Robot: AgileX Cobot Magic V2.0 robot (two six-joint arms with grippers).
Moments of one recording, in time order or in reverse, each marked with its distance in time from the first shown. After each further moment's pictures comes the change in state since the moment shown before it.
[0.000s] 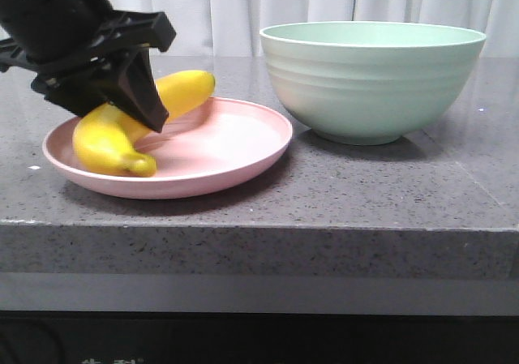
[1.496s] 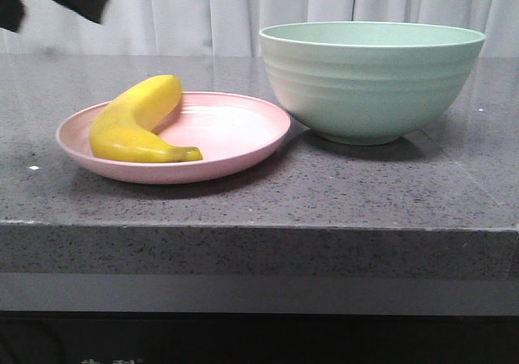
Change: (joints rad) left arm 0.034 -0.312 0.100 0.021 -0.005 0.011; right arm 0.000 0.000 0.000 0.000 0.010 0.000
